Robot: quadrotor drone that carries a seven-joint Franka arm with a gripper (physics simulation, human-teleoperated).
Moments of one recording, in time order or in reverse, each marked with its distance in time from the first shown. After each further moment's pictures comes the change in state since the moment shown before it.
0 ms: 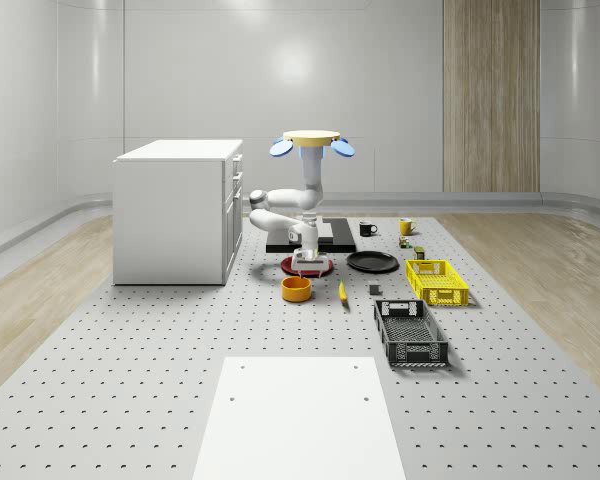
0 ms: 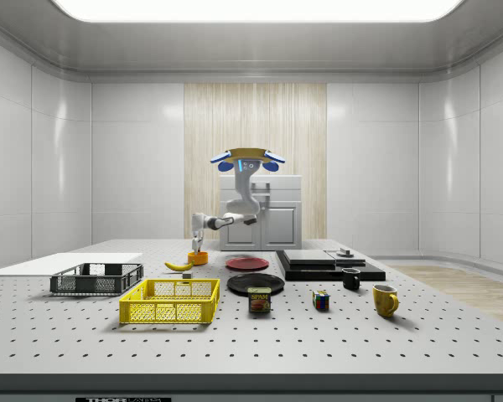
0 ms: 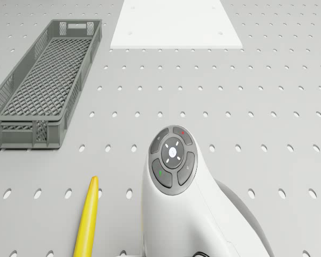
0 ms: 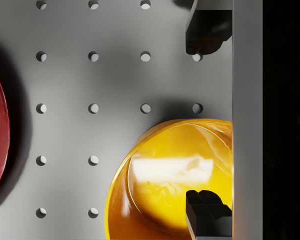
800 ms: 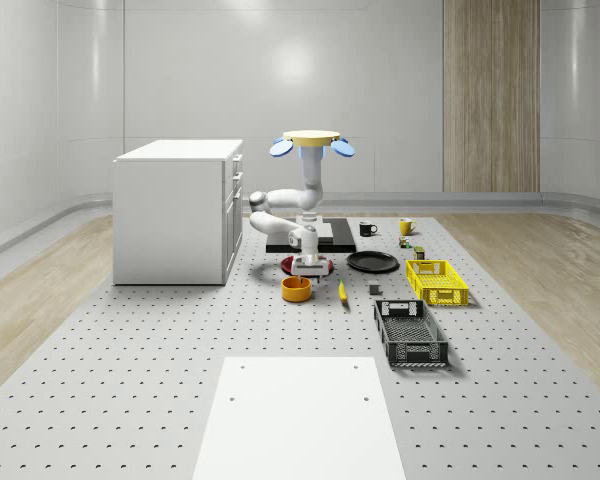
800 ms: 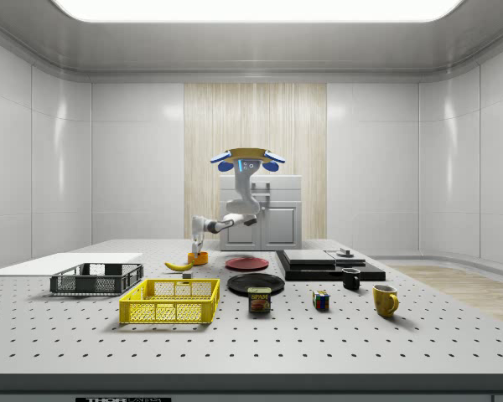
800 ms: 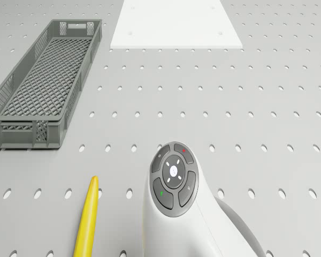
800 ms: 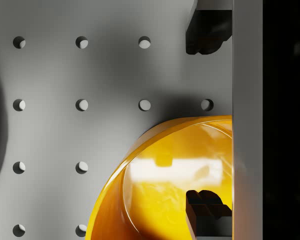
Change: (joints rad) arm -0.017 0.009 -0.075 0.043 -0.069 0.039 -0.008
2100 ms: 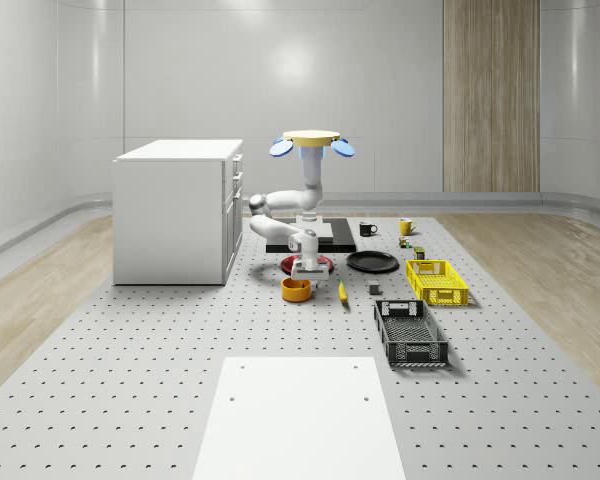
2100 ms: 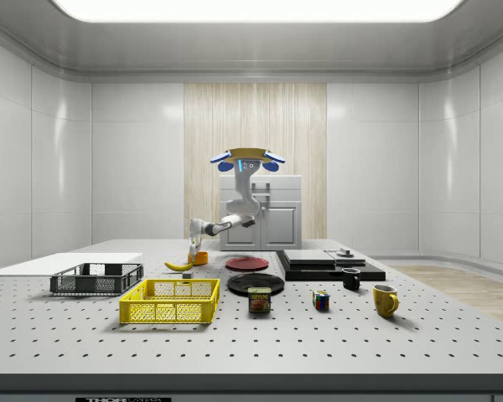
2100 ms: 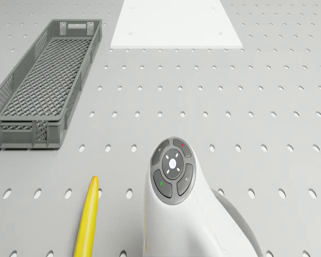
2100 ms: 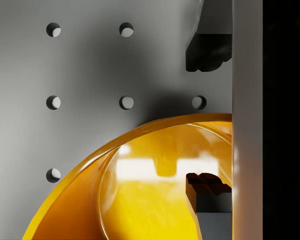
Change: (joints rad) arm -0.050 0.037 -0.015 0.067 -0.023 0.005 -0.004
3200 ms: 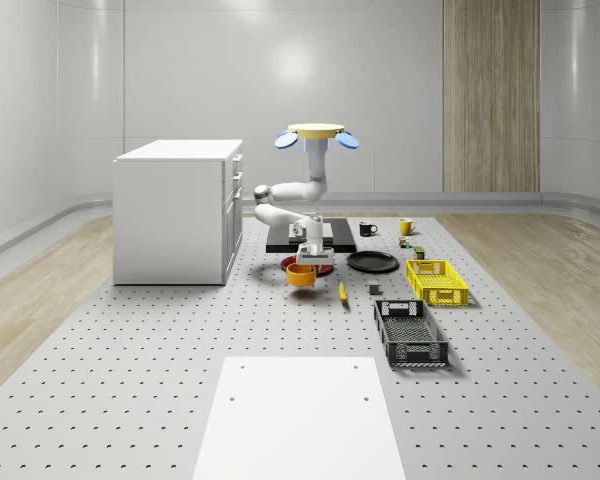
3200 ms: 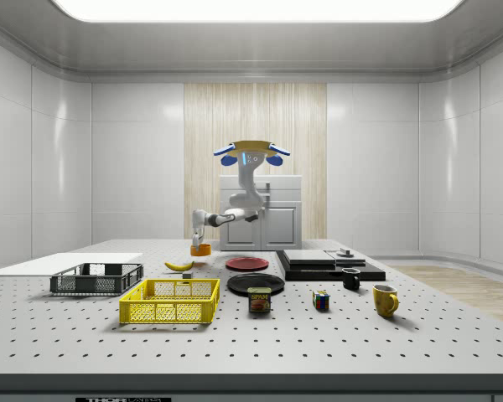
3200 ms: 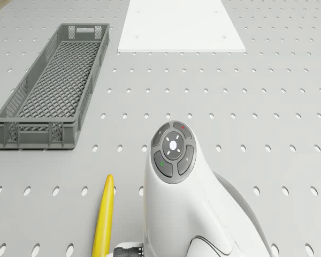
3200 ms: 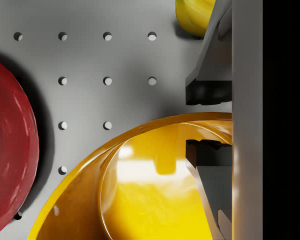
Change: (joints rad) arm 0.018 -0.011 0.074 -0.042 0.068 -0.041 0.002
